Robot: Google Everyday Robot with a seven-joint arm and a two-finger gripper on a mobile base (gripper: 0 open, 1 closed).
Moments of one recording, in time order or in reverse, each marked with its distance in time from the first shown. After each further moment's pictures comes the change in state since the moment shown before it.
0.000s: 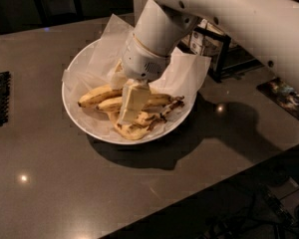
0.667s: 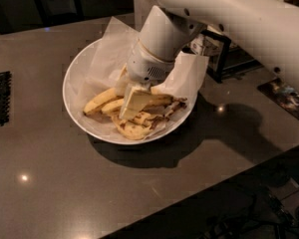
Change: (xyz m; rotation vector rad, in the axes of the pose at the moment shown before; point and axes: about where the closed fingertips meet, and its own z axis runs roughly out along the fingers) arm 0.016 0.002 0.003 0.022 0.015 0.073
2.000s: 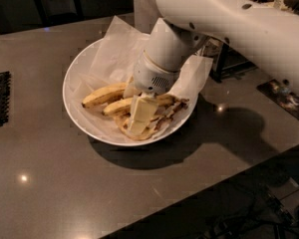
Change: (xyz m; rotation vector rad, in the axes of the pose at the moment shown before) arm 0.017 0.008 0.009 0.022 0.031 0.082
